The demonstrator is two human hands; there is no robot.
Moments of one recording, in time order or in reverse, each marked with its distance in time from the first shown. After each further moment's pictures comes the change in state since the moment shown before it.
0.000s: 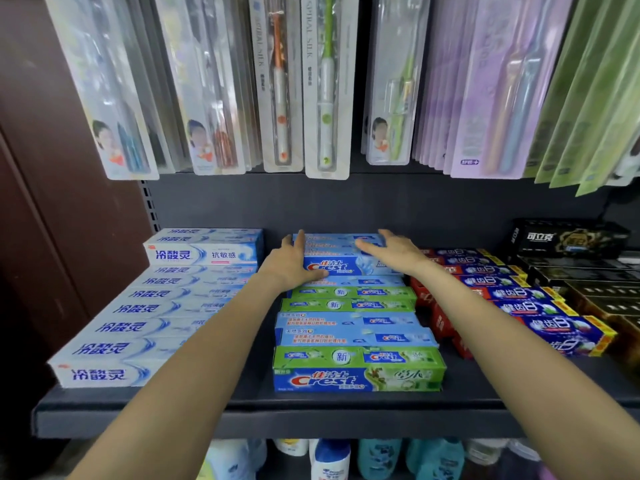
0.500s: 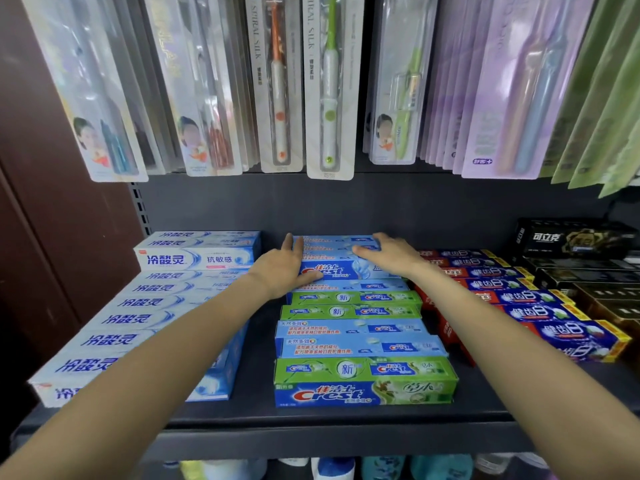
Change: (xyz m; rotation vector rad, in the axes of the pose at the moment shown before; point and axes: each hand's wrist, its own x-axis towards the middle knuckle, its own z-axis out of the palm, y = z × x) left_hand 0.006 -0.014 -0.007 0.293 -0.006 0.150; right_hand 0.014 -0.005 0.007 -0.083 -0.026 0.004
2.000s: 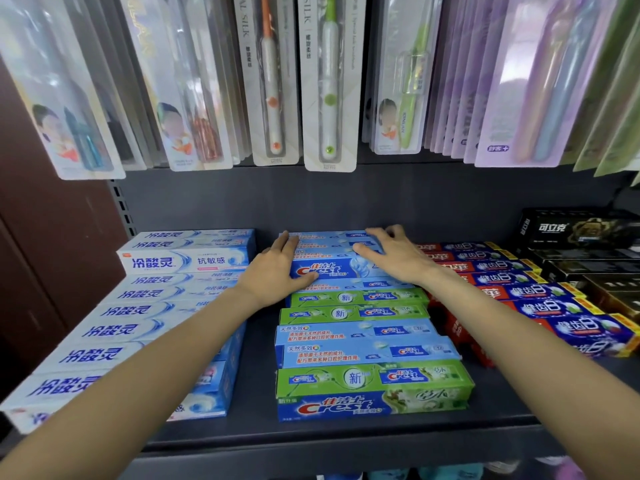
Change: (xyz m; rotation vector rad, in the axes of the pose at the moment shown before) left_hand -0.006 -0.007 0.012 -0.268 0.122 0.037; right_hand -0.007 0.007 0.005 -0.077 0.064 -0.086
